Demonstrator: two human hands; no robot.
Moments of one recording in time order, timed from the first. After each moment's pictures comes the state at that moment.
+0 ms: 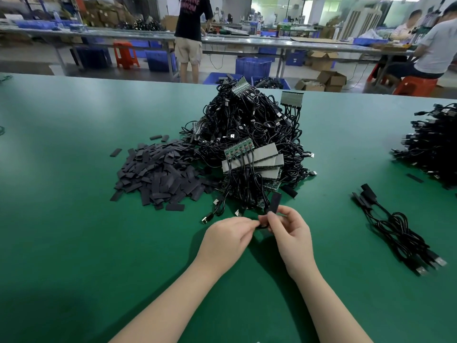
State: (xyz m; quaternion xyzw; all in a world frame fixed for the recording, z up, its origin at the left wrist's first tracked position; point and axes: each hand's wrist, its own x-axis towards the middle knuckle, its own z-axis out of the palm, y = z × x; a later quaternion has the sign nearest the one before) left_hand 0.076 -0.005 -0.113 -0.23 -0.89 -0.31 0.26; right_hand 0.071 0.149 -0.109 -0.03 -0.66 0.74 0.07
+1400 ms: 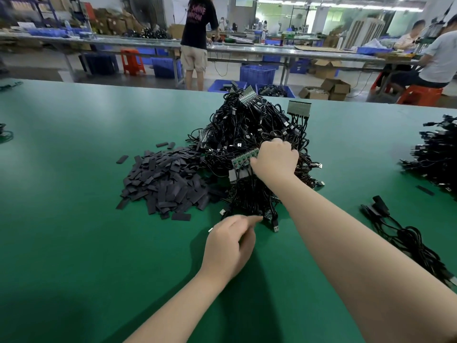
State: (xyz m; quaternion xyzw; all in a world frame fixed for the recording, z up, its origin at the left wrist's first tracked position) left_hand 0.073 -0.008 -0.103 -0.15 -0.85 -0.42 0.29; right_hand -0.074 0.091 0.004 0.01 -0.99 0.05 0.14
